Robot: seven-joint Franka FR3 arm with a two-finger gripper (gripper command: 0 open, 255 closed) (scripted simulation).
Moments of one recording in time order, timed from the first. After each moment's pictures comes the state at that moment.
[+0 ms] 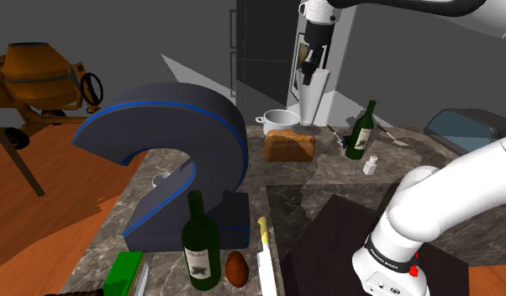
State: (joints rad) arm -0.06 -0.52 0.01 -1.92 -0.15 1.54 -0.28
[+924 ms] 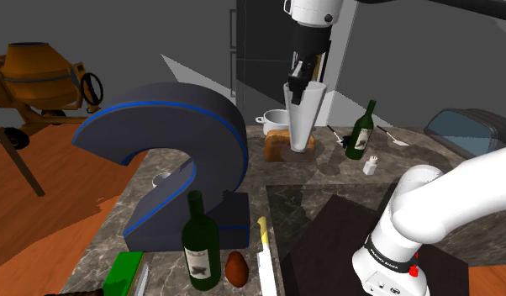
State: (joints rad) arm 0.02 -0.64 0.29 -1.97 -0.02 1.43 0.04
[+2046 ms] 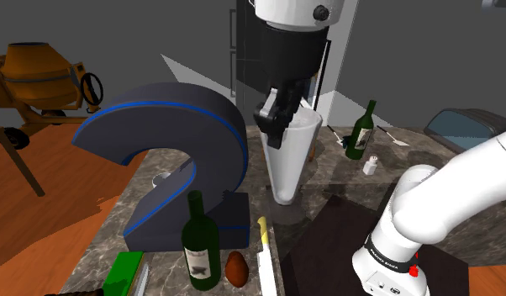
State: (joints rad) arm 0.04 -0.49 0.69 -1.72 0.11 1.33 0.49
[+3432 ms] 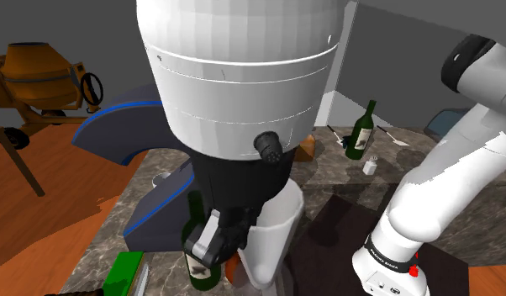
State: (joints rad) arm -0.05 -0.17 1.19 -1.55 -0.03 1.40 0.92
